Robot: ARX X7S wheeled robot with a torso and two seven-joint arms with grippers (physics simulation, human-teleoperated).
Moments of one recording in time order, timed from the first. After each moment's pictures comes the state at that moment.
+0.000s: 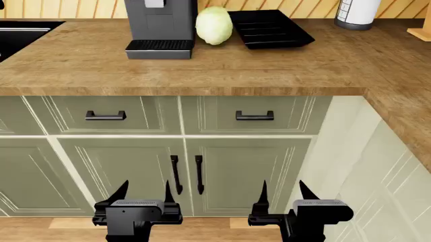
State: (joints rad) left arm 0.00 0.00 0.00 0.00 0.00 0.00 0.00; right arm 0.00 0.00 0.00 0.00 0.00 0.00 0.00
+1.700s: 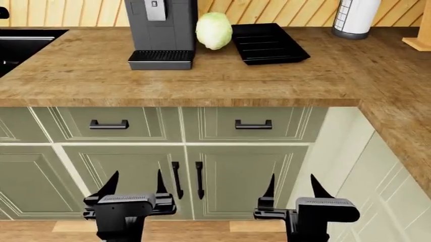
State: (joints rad) left arm -0.03 -0.12 0.12 0.01 -0.13 0.08 -0.16; right arm 0.01 0.12 -0.14 -0.01 0.01 -0.05 0.23
